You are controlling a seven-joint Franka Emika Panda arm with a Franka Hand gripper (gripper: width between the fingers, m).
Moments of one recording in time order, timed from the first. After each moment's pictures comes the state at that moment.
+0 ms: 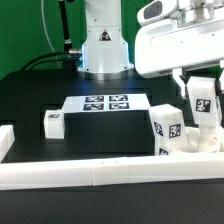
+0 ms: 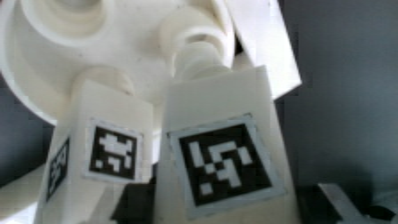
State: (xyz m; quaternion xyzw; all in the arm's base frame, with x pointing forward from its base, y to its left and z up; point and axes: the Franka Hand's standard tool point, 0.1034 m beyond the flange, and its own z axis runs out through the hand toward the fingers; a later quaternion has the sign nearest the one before) arm 0.619 0.109 0.099 -0.93 0.25 -0.26 0.05
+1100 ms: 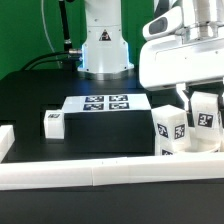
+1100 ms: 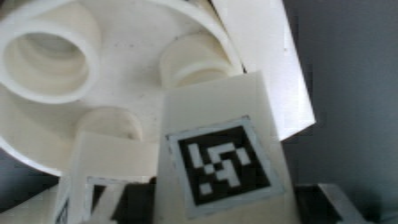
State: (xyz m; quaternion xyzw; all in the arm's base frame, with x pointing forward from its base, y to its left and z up) arm 0.616 0.117 0.076 -0.93 0.25 -0.27 0.05
